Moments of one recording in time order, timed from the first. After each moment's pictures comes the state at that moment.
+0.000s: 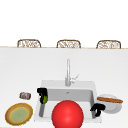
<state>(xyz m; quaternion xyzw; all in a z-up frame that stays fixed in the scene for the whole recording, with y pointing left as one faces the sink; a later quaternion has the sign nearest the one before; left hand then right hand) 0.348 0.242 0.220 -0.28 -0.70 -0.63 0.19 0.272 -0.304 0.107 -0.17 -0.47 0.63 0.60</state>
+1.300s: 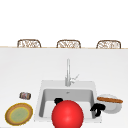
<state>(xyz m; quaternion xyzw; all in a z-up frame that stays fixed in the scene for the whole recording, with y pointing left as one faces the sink) 0.412 0.102 0.020 -0.27 -0.71 -0.63 0.18 0.272 -0.304 0.107 -0.17 -0.47 0.63 0.60</state>
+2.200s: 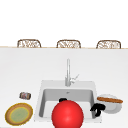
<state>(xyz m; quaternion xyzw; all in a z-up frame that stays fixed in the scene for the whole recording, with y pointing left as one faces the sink) 0.482 0.065 -0.054 -0.32 -0.71 -0.60 0.17 0.272 -0.304 0.107 -0.17 -0.47 0.63 0.60</state>
